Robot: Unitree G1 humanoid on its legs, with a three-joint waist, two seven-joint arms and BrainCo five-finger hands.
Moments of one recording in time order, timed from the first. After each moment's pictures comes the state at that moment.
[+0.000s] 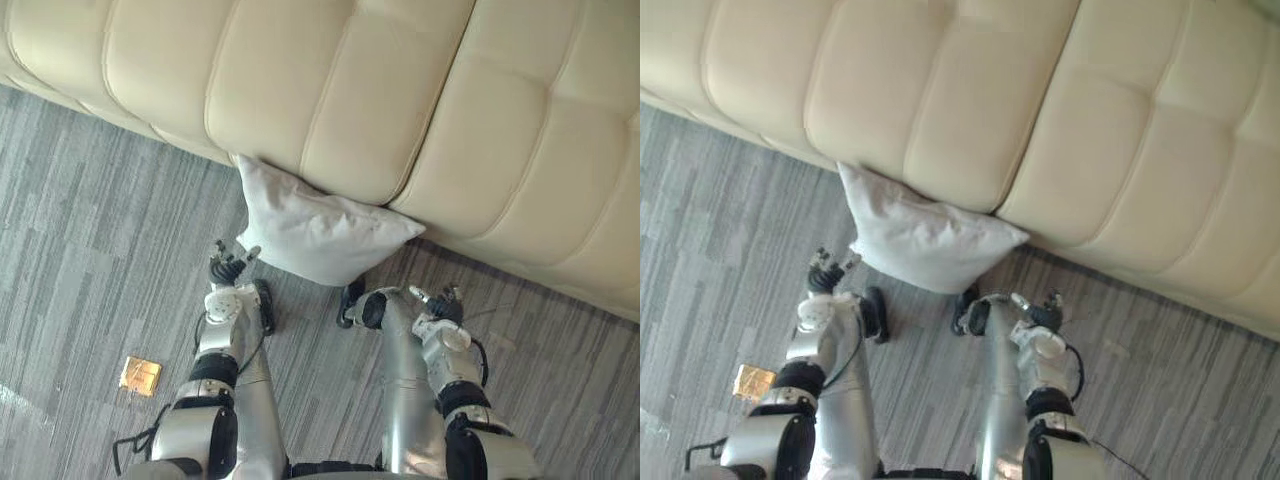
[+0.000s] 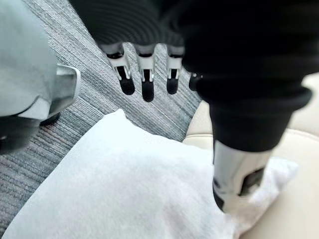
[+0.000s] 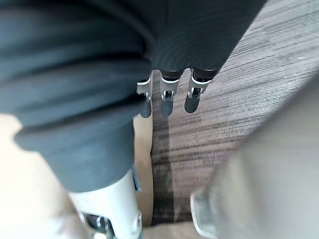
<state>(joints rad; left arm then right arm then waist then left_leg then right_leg) -0.56 0.15 0.18 0.79 -0.17 -0.12 0.30 -0.45 0.00 -0.36 0.81 0.24 -0.10 -0.30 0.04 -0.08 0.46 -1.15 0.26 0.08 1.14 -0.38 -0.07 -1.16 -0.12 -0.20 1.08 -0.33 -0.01</state>
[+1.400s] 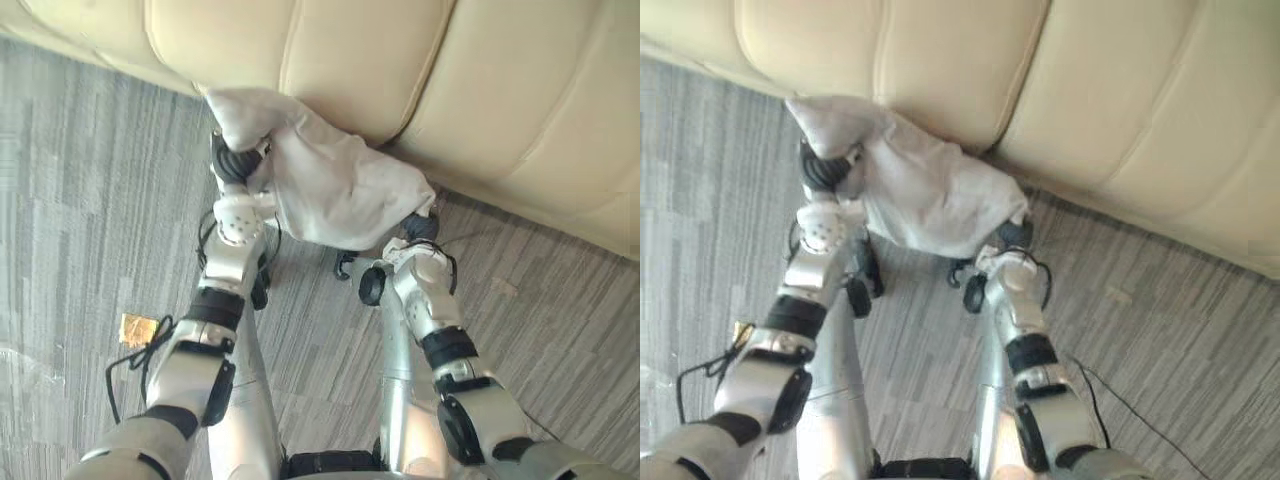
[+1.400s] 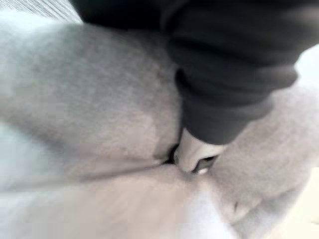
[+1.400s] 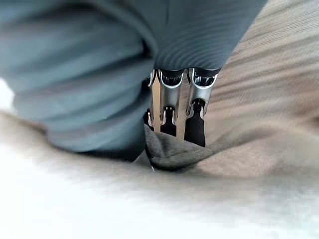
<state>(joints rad) -0.71 0.17 -0.09 0.43 -0.17 -0.13 0.48 -0.52 -0.02 0.05 0.33 0.39 -0.17 -0.41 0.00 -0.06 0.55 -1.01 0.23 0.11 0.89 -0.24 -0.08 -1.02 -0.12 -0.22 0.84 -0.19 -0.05</state>
